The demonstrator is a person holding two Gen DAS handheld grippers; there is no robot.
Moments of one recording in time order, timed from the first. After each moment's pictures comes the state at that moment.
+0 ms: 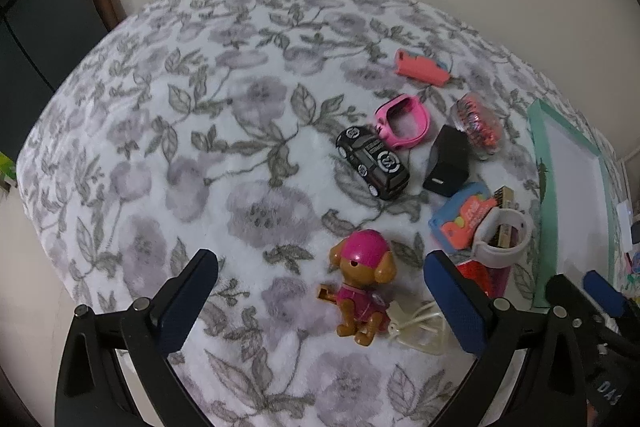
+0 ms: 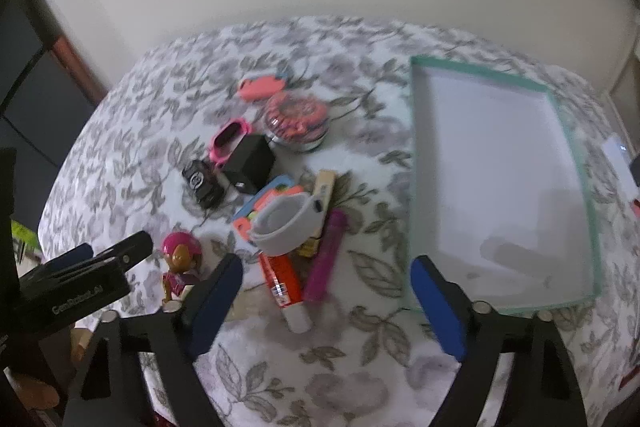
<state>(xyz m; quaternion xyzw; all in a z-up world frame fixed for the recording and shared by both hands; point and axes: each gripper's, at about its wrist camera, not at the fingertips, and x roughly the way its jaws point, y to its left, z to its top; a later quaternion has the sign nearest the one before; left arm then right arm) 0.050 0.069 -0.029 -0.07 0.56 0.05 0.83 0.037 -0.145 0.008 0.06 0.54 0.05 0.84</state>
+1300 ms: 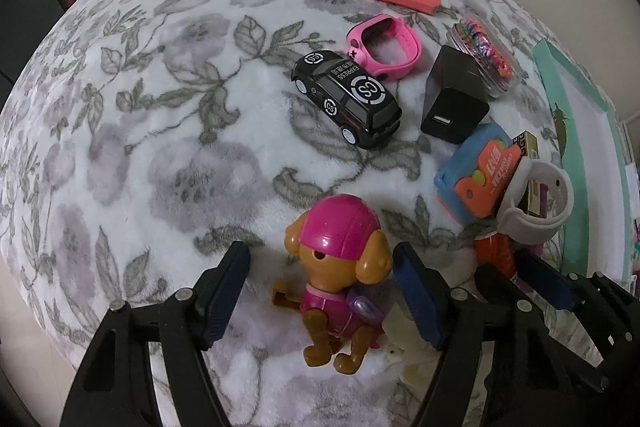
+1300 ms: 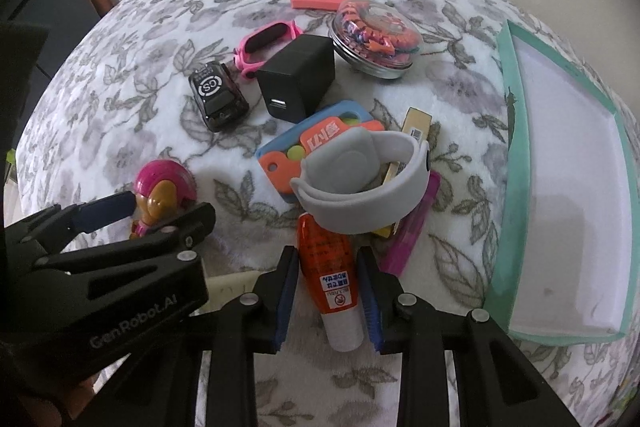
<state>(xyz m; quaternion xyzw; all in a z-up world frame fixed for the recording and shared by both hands) 0.067 0.041 -0.092 -0.05 0.61 0.00 0.79 0.055 -0.082 -0.064 -0.03 0.60 0.09 0.80</state>
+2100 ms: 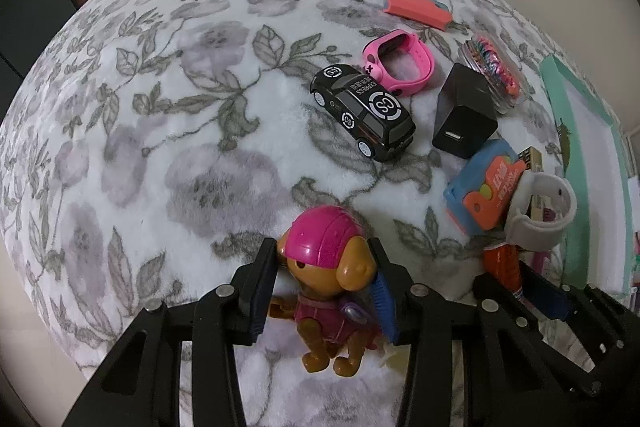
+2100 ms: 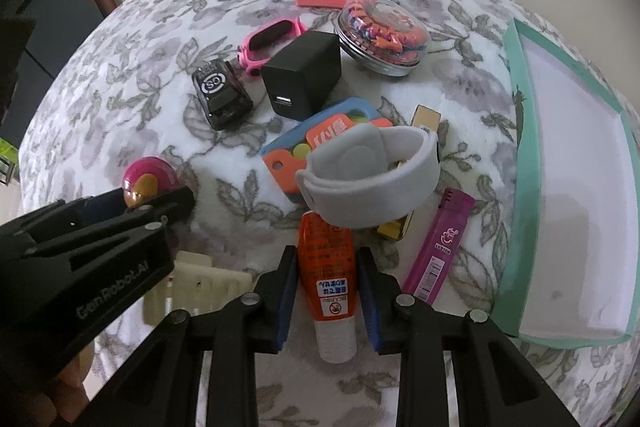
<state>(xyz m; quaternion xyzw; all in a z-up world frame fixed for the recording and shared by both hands) 0.064 0.055 -0.082 -0.07 0.60 0.02 0.80 0.053 -0.082 -0.068 -0.02 0.59 0.10 0.80</state>
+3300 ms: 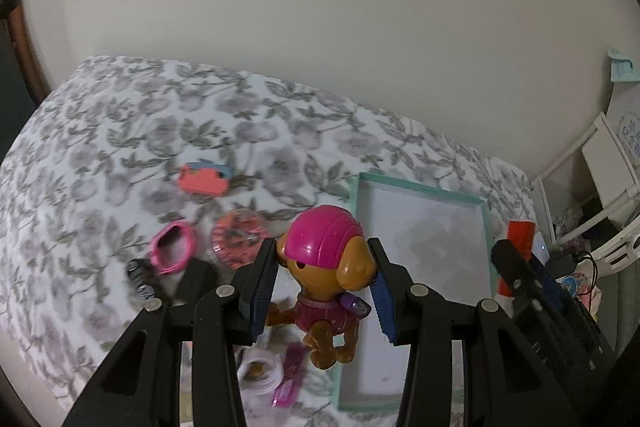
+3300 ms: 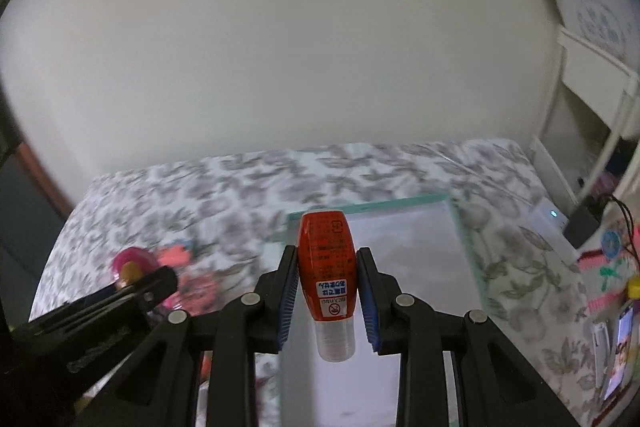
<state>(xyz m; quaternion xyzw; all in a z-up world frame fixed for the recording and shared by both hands) 0.142 -0.115 0.065 -0.07 0.49 -0.08 0.86 0.089 -0.275 0.077 0.11 0.40 -0.08 0.91</state>
